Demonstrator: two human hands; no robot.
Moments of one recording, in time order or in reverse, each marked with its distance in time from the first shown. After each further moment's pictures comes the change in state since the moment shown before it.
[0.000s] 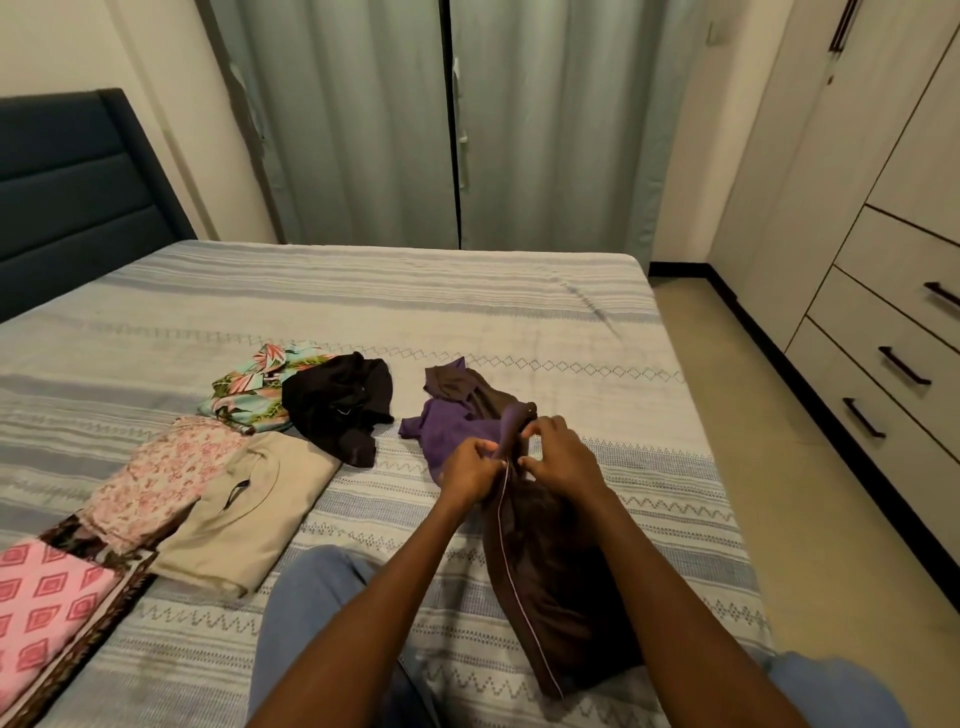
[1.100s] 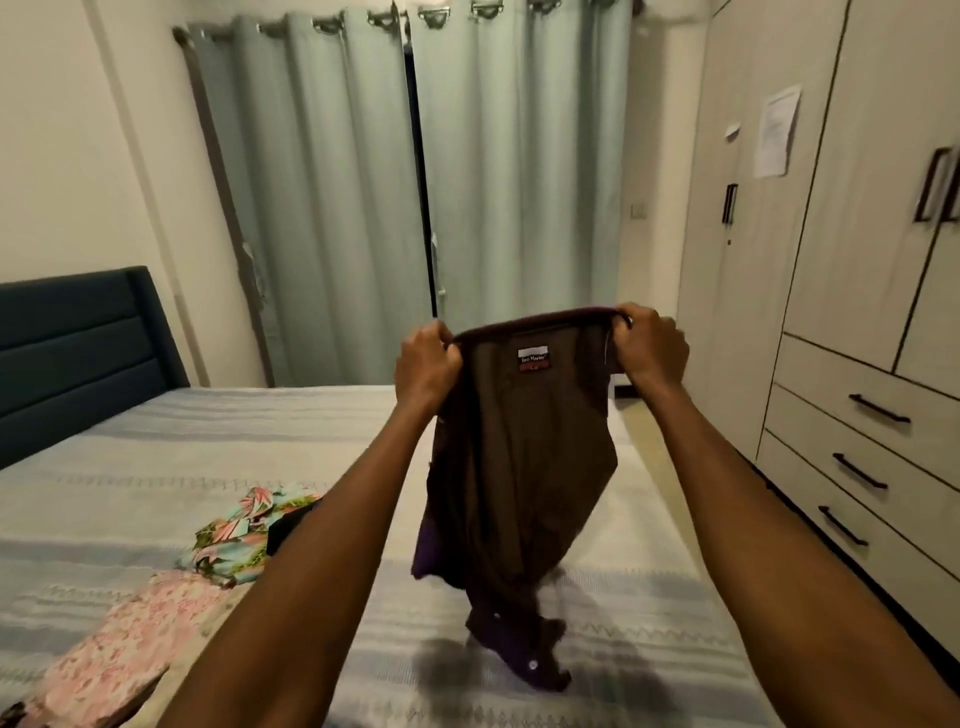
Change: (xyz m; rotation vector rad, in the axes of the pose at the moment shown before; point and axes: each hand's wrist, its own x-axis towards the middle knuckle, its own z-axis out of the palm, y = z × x) left_hand 0.011 0.273 -0.150 0.210 0.537 0.641; right_hand 0.047 -0.057 -0.318 0.037 0.885 0.137
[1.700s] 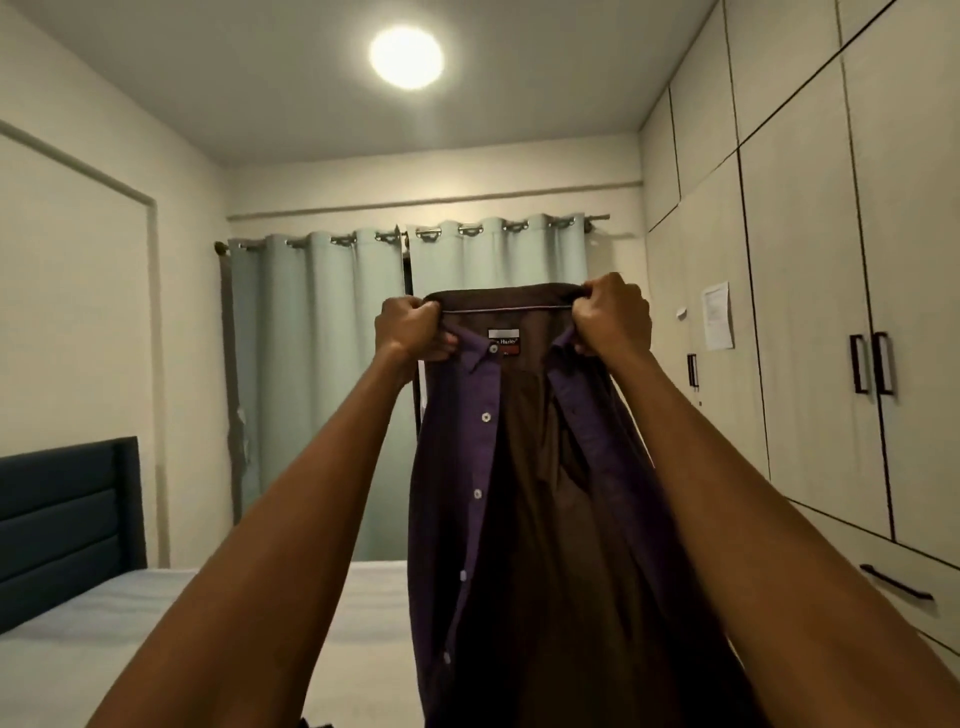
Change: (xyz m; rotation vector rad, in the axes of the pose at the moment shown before) left_hand 0.132 0.194 -0.139 -0.641 0.024 0.044; right_hand 0.140 -0.162 -0.160 0.195 0.240 -0.144
